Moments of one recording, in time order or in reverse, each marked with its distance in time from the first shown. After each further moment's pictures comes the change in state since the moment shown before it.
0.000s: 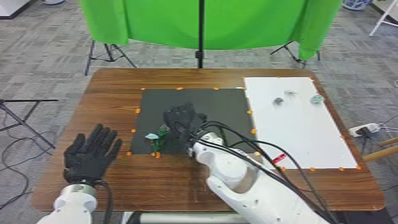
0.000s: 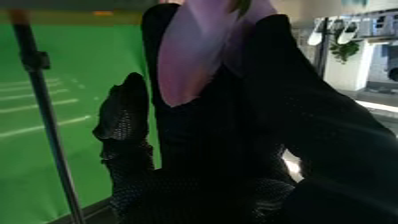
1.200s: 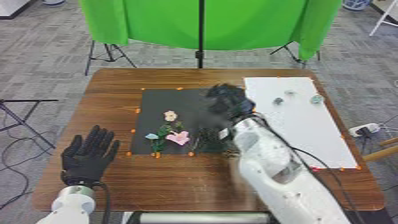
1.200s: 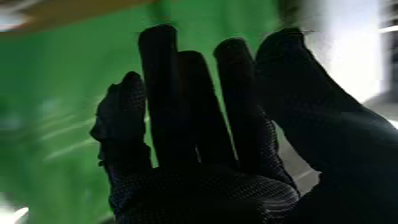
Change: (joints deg) left arm 1.1 -0.8 -1.1 -0.4 -1.0 -0.1 0.4; right arm -7.2 5.1 18.0 -9.8 12.1 0.6 10.6
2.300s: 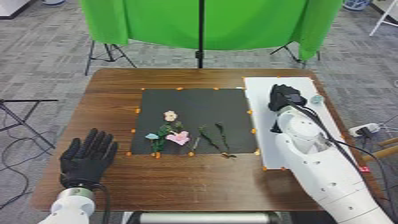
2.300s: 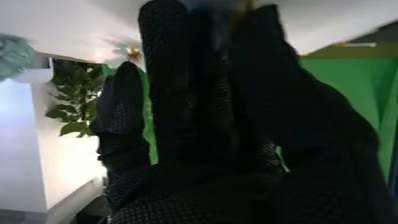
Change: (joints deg) left arm 0.6 -0.4 0.0 -0.9 -1.8 1.8 1.1; right arm 6.6 4.4 8.2 19.0 -3.2 -7.6 5.9
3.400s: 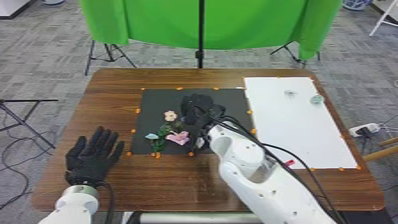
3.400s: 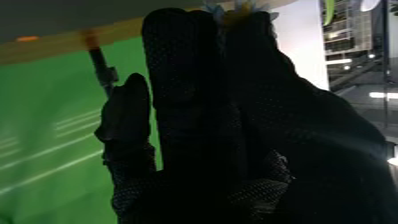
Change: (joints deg) left arm -1.4 0.1 1.1 0.2 -1.0 -0.1 -1.4; right arm -1.8 -9.0 -18.2 -14.3 3.0 3.4 -11.2
